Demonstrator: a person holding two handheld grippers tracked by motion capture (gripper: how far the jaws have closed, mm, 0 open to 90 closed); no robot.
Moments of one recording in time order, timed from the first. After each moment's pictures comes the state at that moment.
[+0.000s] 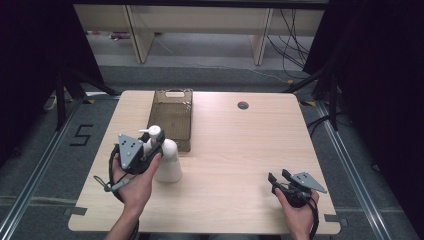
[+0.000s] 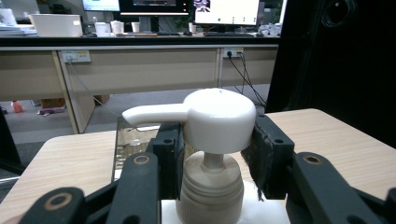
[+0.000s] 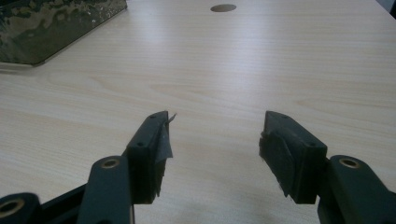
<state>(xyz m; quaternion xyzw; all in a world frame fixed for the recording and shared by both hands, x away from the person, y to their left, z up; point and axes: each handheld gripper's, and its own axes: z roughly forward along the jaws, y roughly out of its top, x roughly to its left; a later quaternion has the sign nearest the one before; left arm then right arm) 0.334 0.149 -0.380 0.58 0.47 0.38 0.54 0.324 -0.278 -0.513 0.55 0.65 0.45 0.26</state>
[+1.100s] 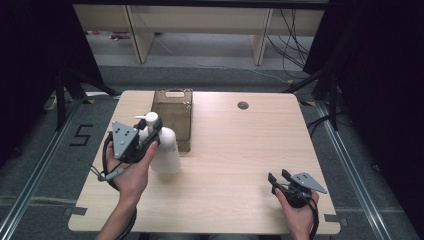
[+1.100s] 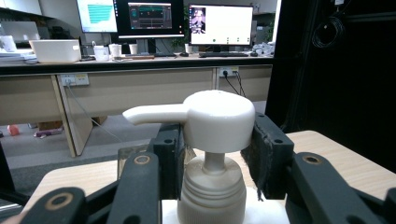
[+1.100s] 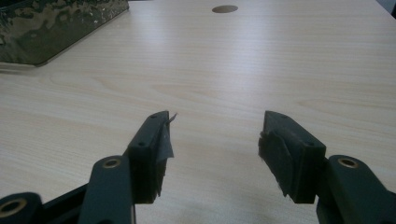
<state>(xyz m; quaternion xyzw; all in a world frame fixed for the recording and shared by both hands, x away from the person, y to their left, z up) 0.344 0.154 -0.347 0.57 0.45 0.40 0.56 0.325 -0.281 -0.513 0.53 0.66 0.45 0.27</state>
